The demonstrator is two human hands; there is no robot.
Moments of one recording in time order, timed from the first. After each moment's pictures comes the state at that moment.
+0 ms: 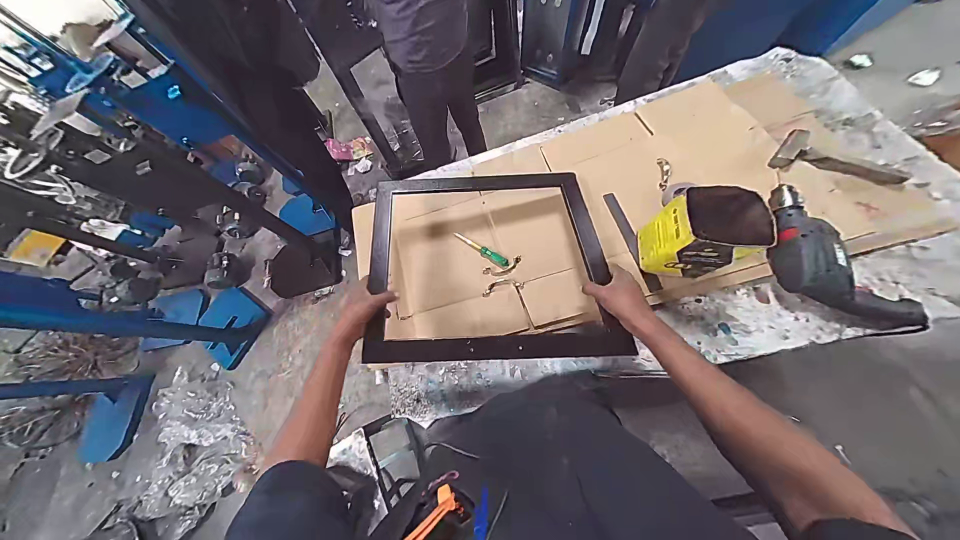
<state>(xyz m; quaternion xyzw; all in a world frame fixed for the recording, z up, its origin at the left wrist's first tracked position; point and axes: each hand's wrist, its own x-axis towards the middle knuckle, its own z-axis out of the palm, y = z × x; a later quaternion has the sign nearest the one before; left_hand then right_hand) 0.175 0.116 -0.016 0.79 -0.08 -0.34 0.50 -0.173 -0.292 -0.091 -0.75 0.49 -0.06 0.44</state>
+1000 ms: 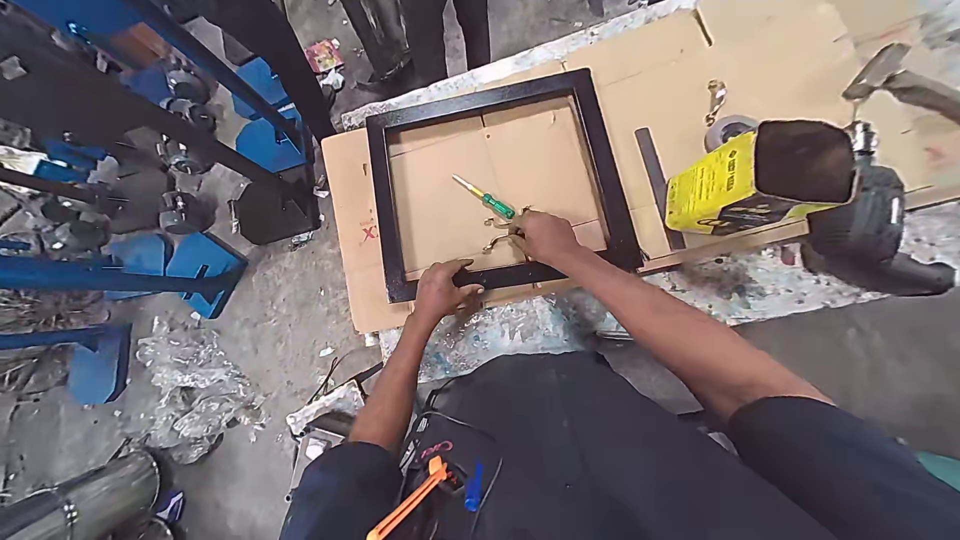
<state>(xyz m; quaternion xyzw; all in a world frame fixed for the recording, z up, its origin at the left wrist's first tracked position) 0.062 0.031 -0.111 0.86 -0.41 -0.23 0.22 -0.037 -0.226 -0.086 -0.96 0.19 0.08 0.20</state>
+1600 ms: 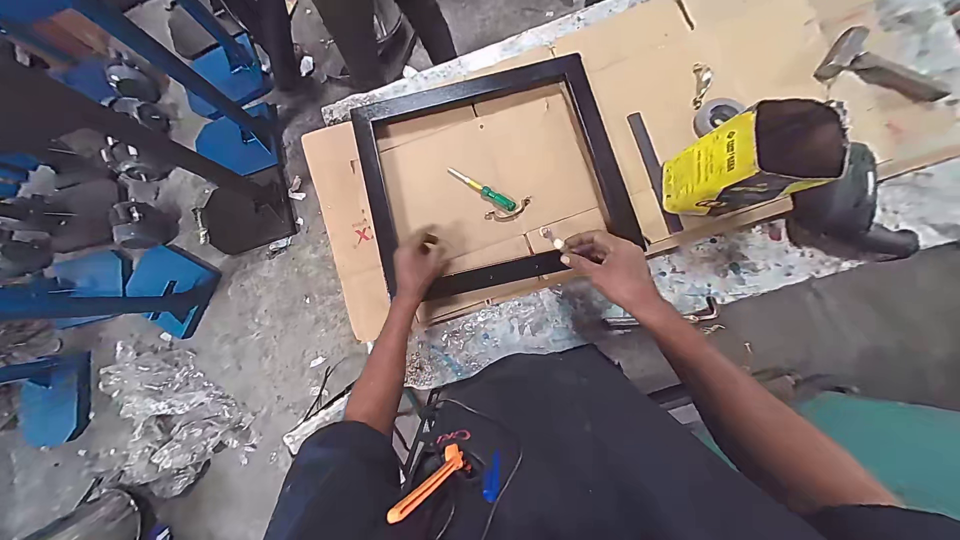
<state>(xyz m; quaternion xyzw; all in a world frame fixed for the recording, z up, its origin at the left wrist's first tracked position) 0.114 0.055 -0.117 0.82 -0.35 -0.18 0.41 -0.153 -0.191 -0.038 -0.83 0.37 -0.05 0.41</state>
